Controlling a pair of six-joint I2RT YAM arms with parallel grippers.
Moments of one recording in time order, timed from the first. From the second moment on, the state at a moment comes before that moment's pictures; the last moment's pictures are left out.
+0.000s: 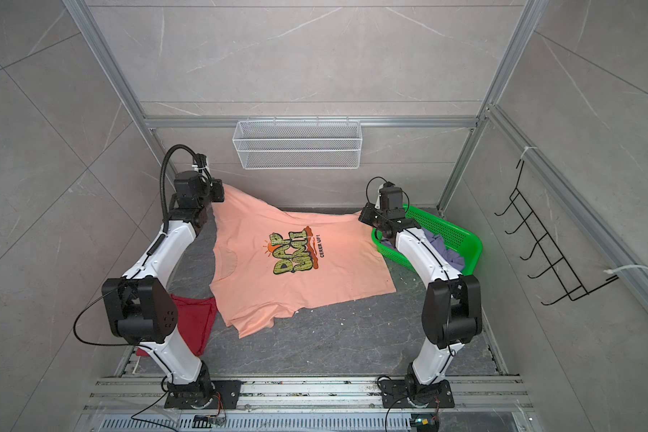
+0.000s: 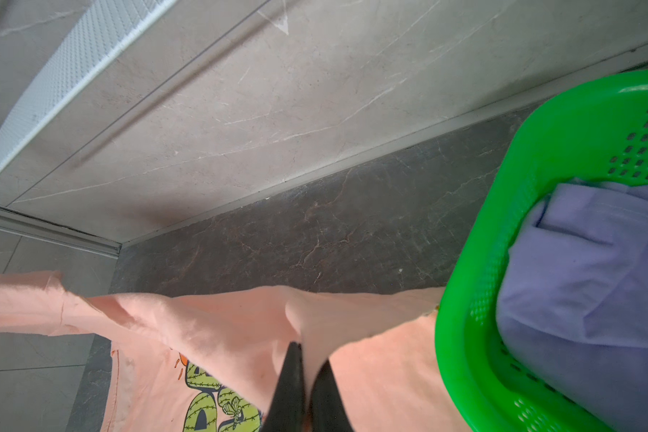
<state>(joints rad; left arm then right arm) -0.03 1.75 1.61 -0.07 -0.12 0.07 0.19 1.73 1.48 -0.28 -0.13 0.51</state>
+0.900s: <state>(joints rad) -0.03 0.93 1.45 -0.12 0.16 -0.12 0.22 1.20 1.31 -0.52 -0.04 0.48</state>
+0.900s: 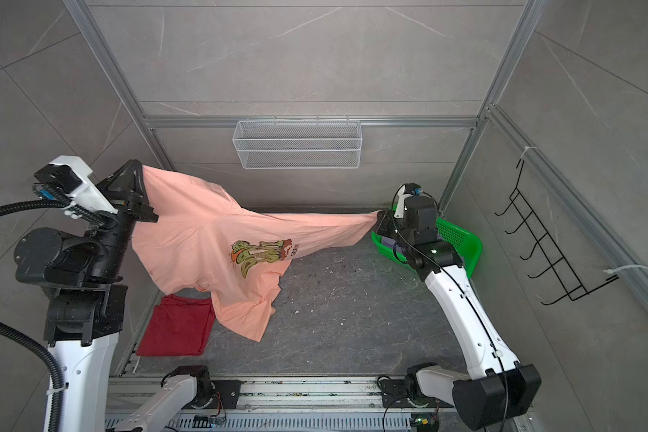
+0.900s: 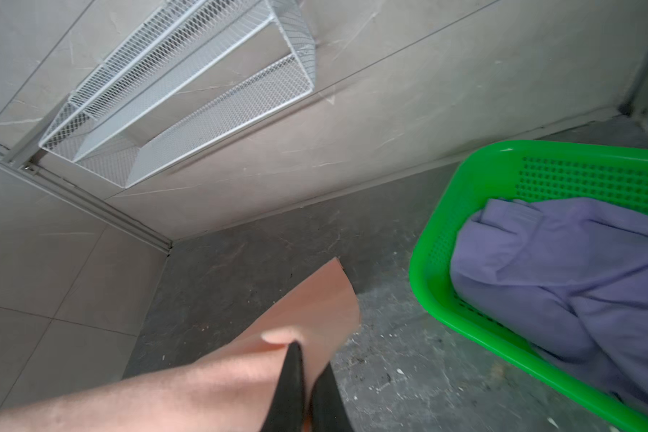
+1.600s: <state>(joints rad) -0.16 1.08 1.12 0.00 0.32 -0.46 0.15 1.62 1.13 -0.43 0.06 0.57</state>
